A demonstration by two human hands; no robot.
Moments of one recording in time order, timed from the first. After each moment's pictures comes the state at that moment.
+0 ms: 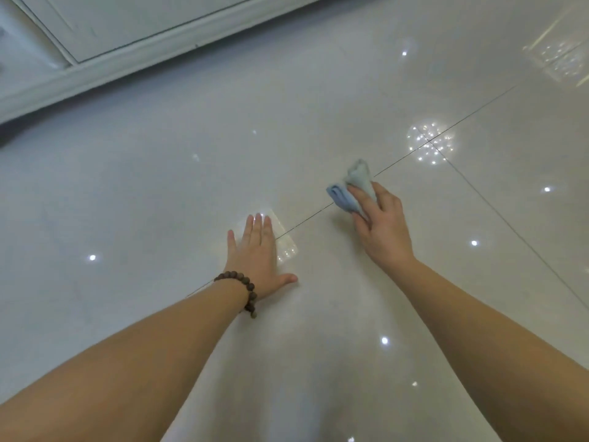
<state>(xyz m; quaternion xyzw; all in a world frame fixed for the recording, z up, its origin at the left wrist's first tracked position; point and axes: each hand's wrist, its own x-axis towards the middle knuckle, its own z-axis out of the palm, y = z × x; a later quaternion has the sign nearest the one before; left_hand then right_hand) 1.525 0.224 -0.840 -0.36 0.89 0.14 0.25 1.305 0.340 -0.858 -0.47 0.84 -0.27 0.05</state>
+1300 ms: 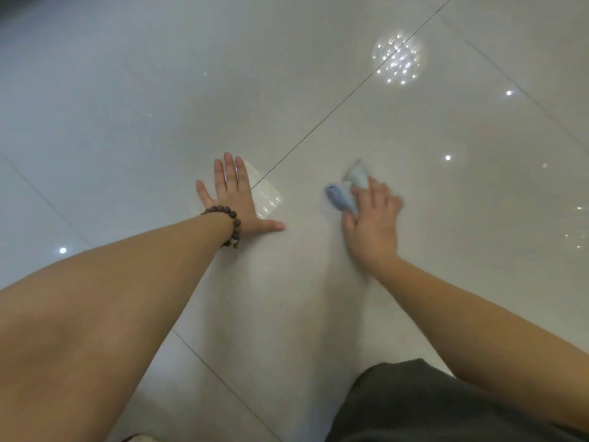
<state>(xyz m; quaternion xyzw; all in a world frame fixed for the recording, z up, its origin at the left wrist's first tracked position) 1.623 0.191 -0.885 -0.35 0.87 0.18 0.29 1.500 0.407 -0.916 -0.32 0.94 -0.12 0.06</state>
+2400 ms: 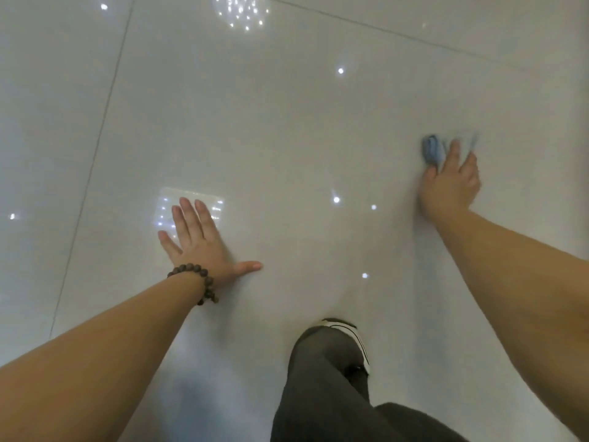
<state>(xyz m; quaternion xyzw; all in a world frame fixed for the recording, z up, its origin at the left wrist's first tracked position) 1.534 0.376 -0.884 -0.16 0.91 0.09 0.37 1.396 0.754 -0.899 0.28 0.95 -0.09 0.06</state>
